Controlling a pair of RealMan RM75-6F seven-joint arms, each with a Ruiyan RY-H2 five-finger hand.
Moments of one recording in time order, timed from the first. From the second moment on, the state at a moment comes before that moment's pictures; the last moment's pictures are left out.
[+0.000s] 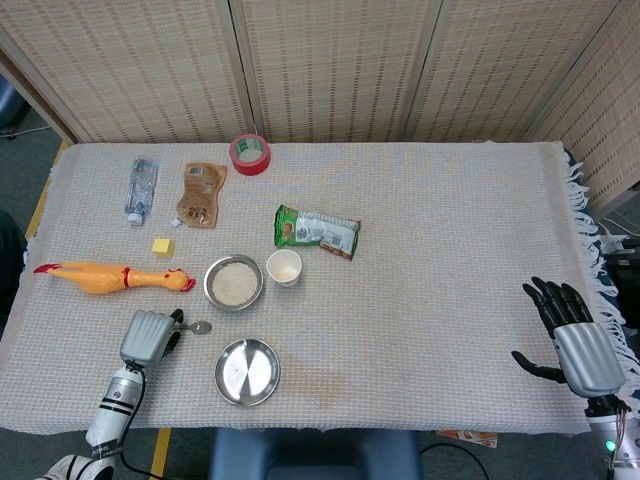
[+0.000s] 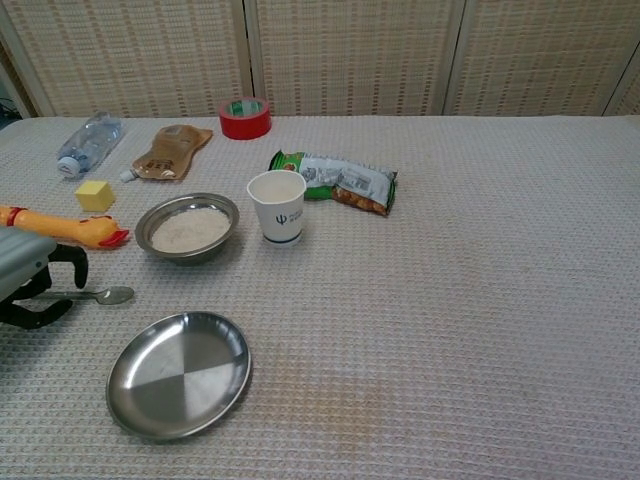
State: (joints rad) left arm -0.36 -1.71 -0.07 -1.02 1.47 1.23 0.29; right arm 0.11 -1.09 0.01 -1.60 -1.60 1.47 0.07
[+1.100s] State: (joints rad) left arm -0.38 -1.72 -0.06 -0.99 1.44 1.22 0.30; right arm 0.11 -1.09 0.01 -1.61 -1.60 1.46 0.06
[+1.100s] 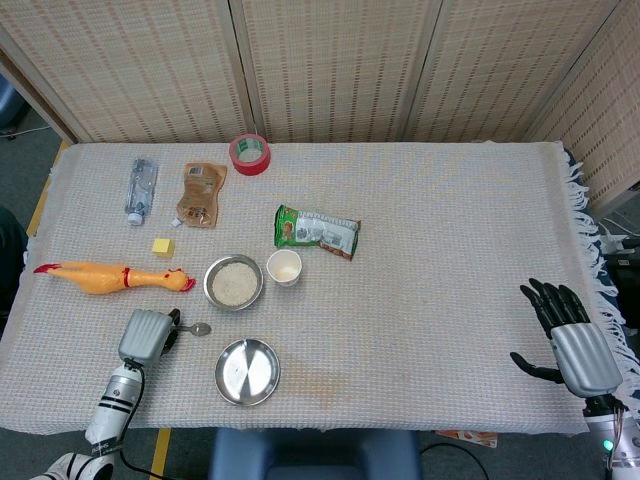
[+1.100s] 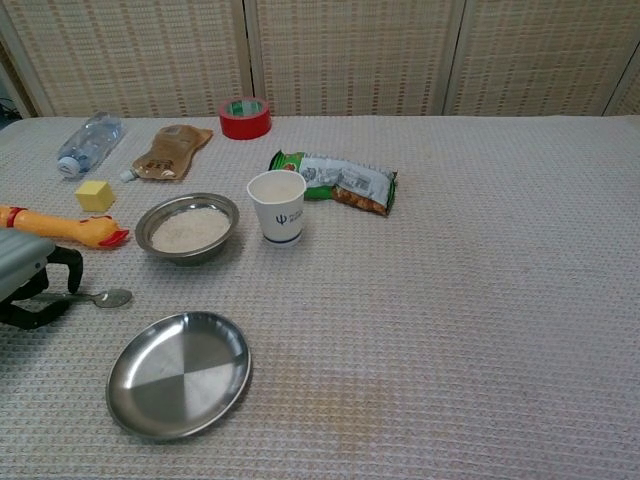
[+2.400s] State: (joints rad) left arm -0.40 -1.52 -0.09 -1.33 1.38 1.21 0.54; right arm 0.11 -1.08 0.00 -1.62 -1.61 1.45 0.06
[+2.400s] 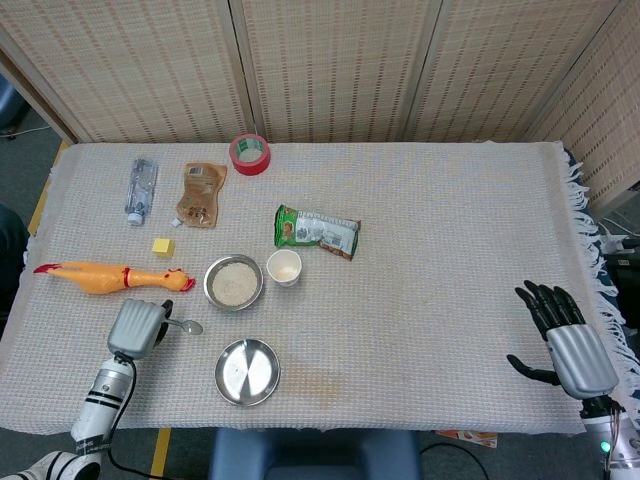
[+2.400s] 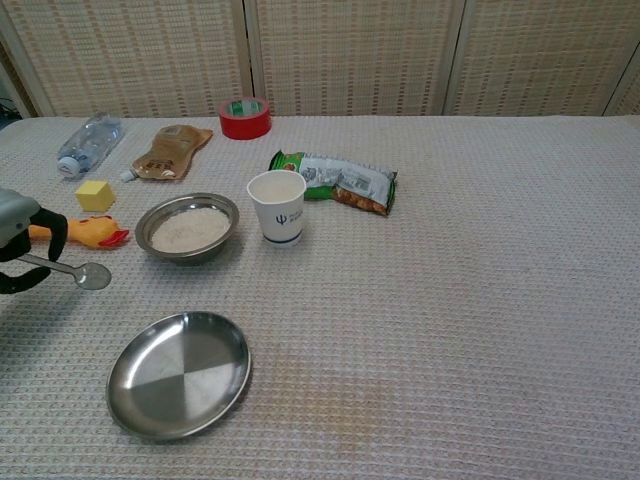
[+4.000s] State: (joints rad) left arm -0.95 -1.80 -0.18 -1.33 0.58 1.43 1.62; right arm 0.10 -1.04 -0.01 -1.62 -1.65 1.50 0.15
